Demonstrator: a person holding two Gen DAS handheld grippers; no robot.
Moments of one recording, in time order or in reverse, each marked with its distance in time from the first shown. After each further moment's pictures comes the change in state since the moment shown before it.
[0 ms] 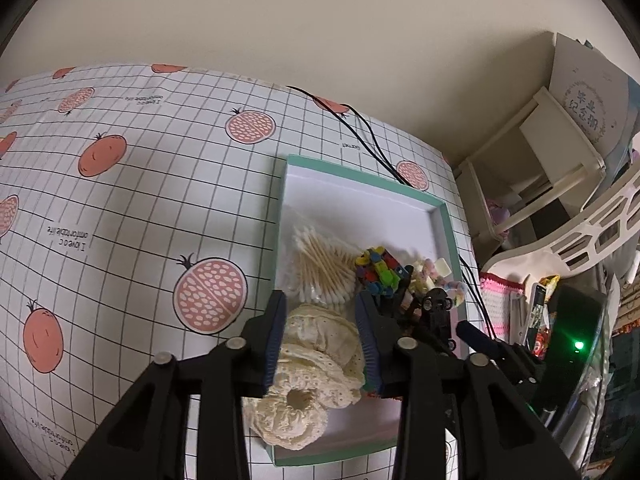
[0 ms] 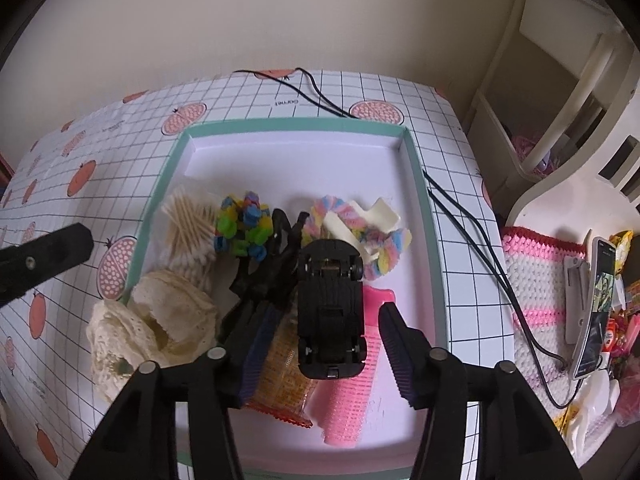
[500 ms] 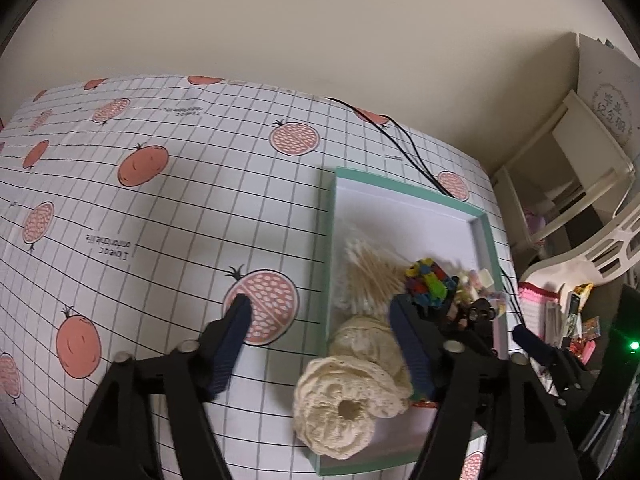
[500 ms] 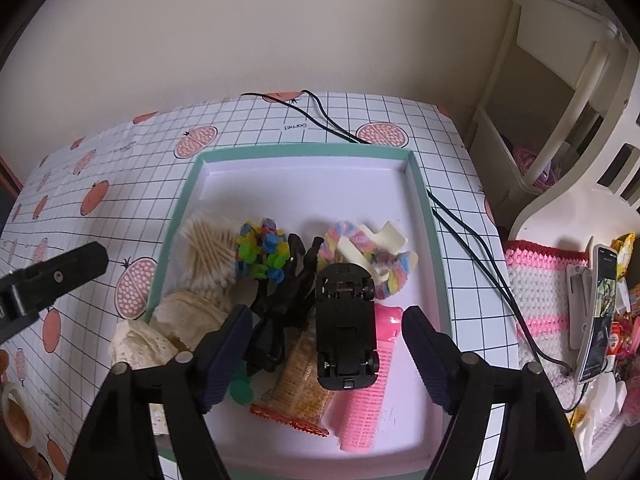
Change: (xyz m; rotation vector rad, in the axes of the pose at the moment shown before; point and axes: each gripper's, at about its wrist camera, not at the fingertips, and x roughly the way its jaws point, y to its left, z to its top) left arm -0.003 0.017 0.002 0.007 -0.042 0.140; right arm -0.012 0.004 0.003 0.021 -0.059 0.029
